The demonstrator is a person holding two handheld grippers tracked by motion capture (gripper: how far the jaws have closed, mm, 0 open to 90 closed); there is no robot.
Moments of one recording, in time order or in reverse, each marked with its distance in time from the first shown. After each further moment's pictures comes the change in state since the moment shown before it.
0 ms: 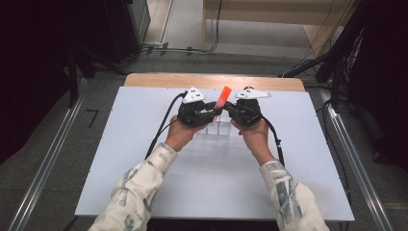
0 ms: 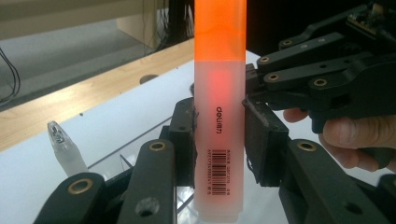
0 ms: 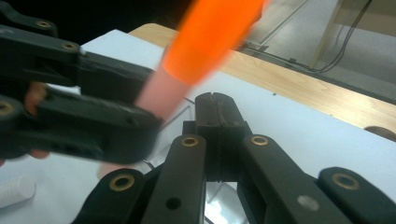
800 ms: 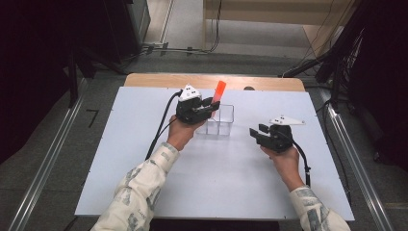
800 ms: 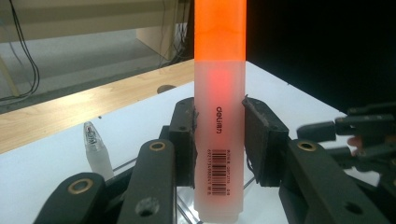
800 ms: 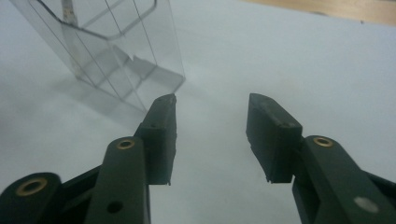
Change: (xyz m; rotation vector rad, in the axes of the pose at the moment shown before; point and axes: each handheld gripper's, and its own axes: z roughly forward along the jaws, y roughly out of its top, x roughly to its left) left arm 0.009 -0.002 0.003 -0.047 0.056 -0.075; right arm -0.054 -0.096 -0.052 0.112 -0.080 0.125
